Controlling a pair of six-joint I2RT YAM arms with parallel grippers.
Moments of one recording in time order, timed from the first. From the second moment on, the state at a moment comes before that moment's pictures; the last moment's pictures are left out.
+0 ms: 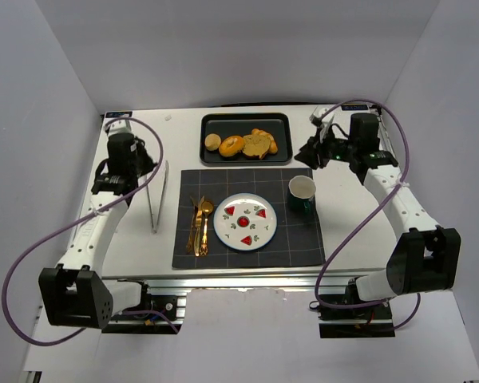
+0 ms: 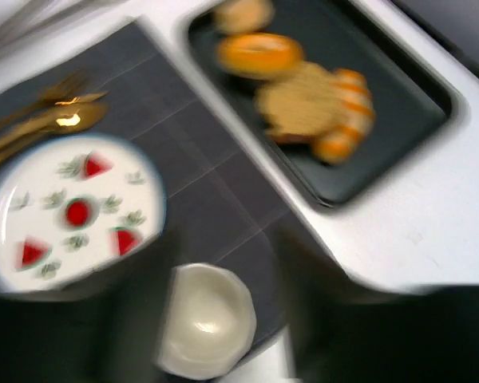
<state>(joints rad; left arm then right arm) -0.10 1.23 1.05 -0.28 -0.14 -0.47 0.15 1.43 1.20 -0.27 -0.74 -0.37</state>
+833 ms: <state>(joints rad) -0.03 1.69 0.95 -0.34 -0.06 -0.11 0.23 1.48 1.18 -0.40 -1.03 -0.60</state>
